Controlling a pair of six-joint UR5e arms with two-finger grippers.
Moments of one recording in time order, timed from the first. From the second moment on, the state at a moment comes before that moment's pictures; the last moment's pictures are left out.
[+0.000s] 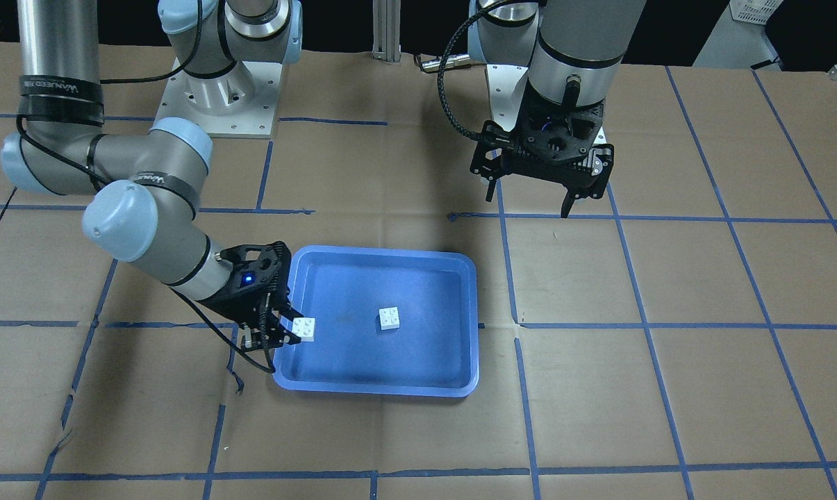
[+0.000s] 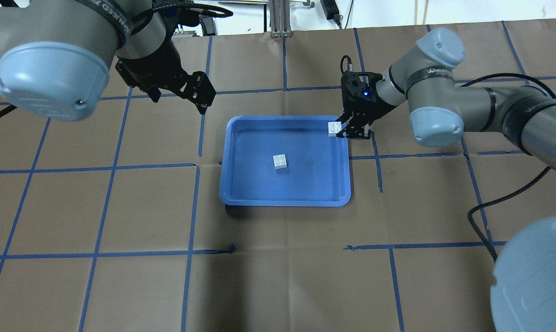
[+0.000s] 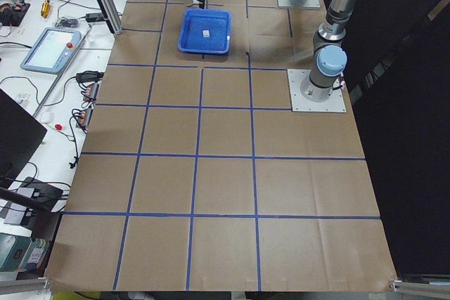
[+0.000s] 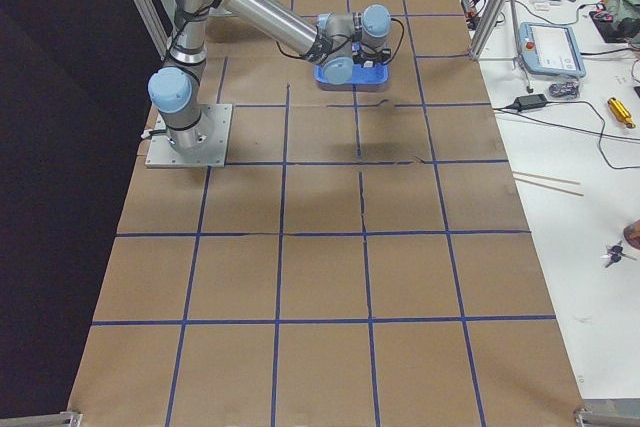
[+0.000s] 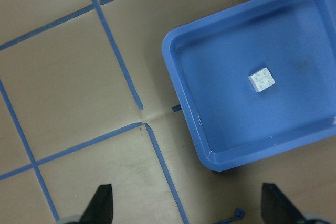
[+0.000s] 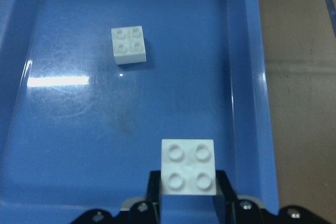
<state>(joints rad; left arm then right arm) -1.70 -1.63 -1.56 -1.44 1.60 0.11 1.58 -1.18 1.85 -2.33 -1.10 -1.55</state>
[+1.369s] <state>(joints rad) -1.68 -1.62 -1.54 -1.44 1.60 0.08 1.70 -1.07 1.94 -2.60 -1.10 -1.40</state>
